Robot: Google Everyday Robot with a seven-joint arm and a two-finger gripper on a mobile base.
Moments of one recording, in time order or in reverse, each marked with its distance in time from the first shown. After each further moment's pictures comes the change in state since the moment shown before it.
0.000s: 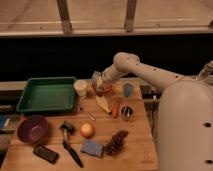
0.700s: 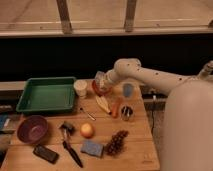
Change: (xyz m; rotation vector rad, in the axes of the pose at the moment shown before) arm -0.006 -0.016 0.005 0.068 -0.087 -0.026
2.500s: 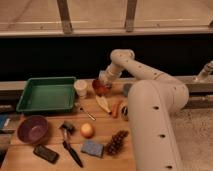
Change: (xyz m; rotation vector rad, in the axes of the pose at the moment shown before) arm -0.040 -0.074 0.044 0.136 0.175 -0.055
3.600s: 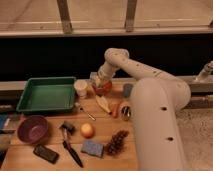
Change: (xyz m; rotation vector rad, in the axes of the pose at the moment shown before) arm 0.022 0.072 -0.018 -0.106 0.035 -0.147
